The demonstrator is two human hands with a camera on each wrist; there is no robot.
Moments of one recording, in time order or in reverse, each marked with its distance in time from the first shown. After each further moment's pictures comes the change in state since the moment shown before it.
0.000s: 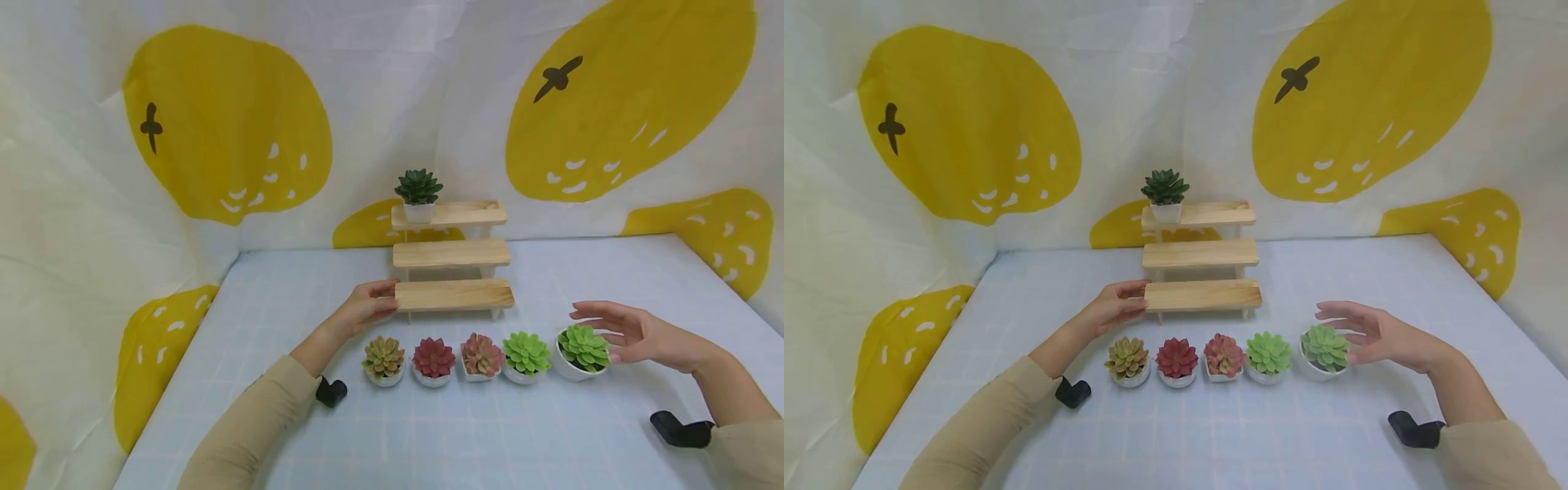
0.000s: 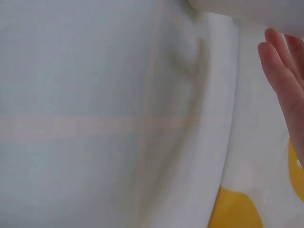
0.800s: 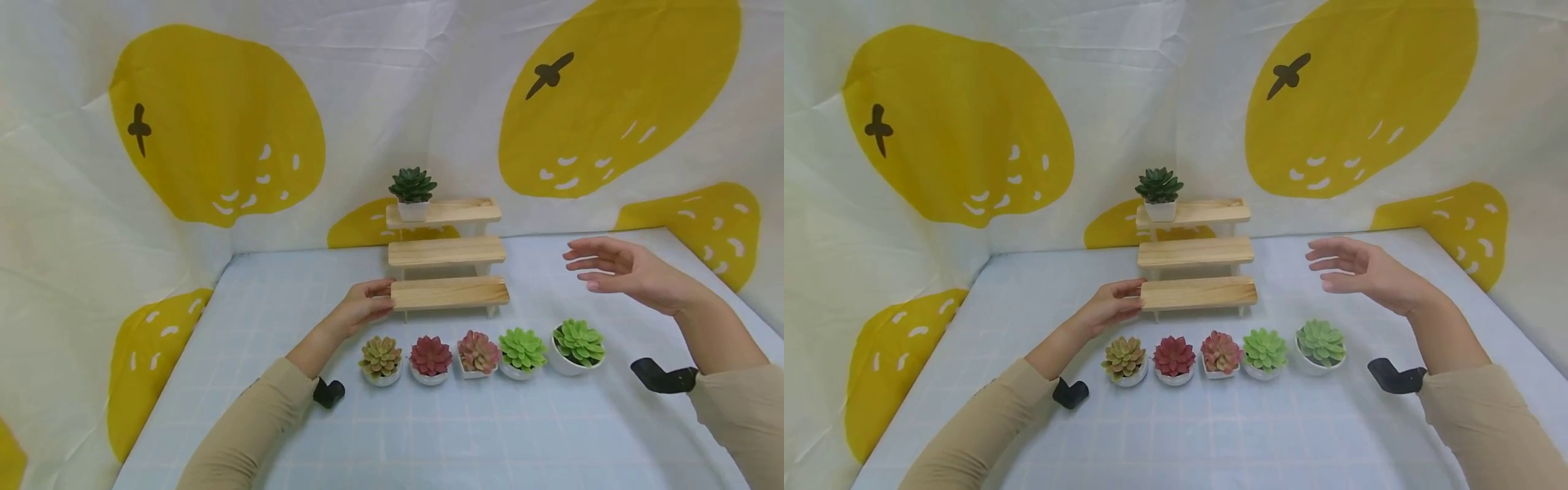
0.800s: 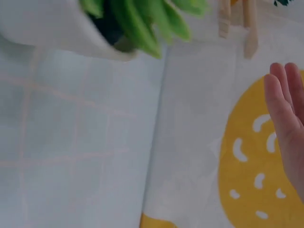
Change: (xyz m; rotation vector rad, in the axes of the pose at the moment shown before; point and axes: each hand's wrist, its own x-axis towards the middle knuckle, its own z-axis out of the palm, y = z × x) left_hand 0.001 -0.005 -0.002 -0.012 -0.014 0.015; right_hand 0.039 -0.066 -0.014 -0.168 0.271 -0.031
